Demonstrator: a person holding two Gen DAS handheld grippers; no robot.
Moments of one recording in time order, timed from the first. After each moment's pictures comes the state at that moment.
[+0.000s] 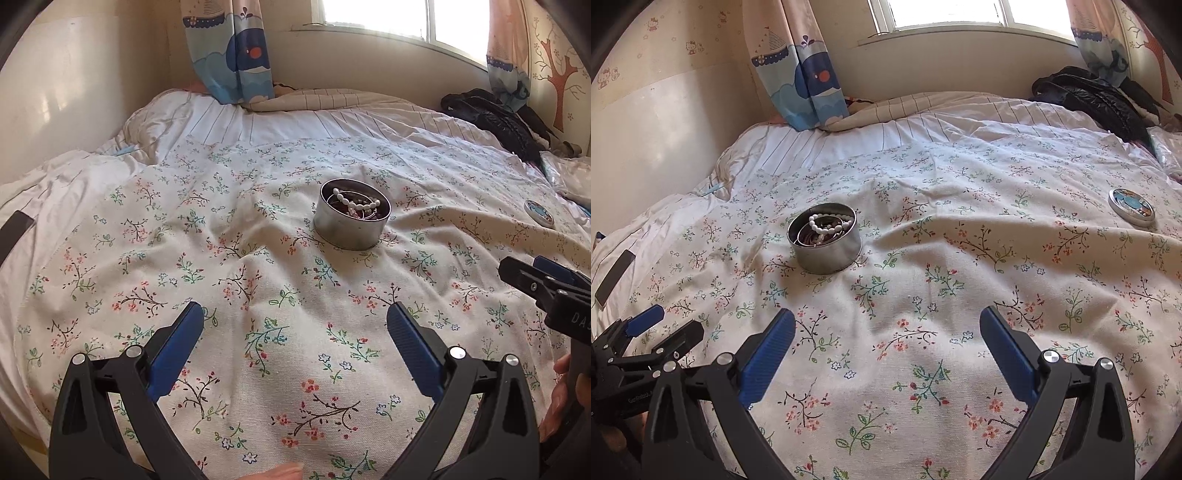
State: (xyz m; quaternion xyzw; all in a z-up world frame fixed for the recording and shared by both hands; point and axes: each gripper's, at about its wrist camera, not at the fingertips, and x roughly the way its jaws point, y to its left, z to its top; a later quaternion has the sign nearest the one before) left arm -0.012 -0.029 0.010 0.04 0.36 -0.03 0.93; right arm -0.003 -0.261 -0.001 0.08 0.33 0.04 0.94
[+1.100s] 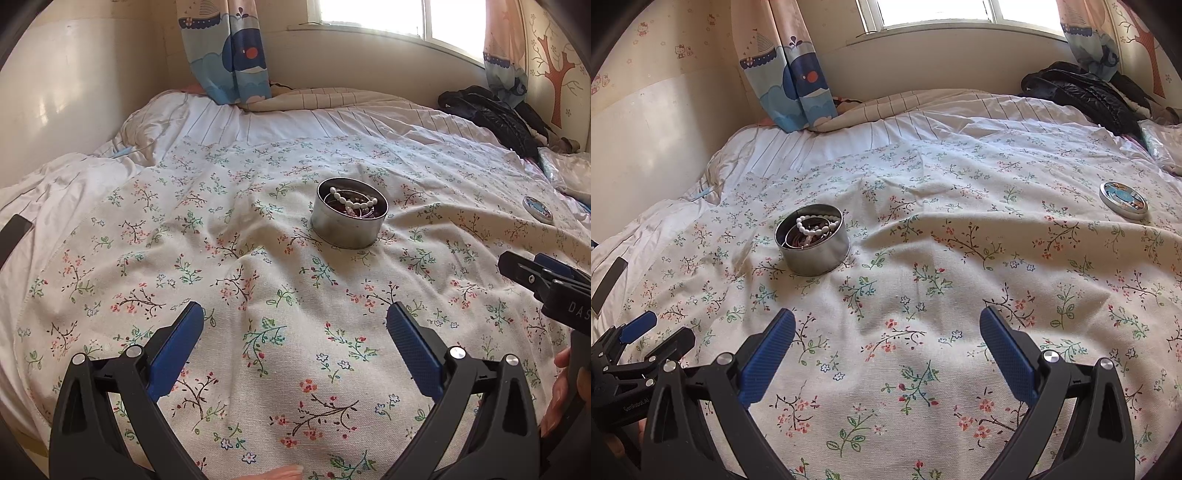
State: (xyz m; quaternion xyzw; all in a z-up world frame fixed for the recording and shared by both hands) left arm -0.011 -0.031 0.010 0.04 0.36 -0.03 0.93; right arm -0.002 -0.265 -0.002 0.09 0.34 0.02 0.94
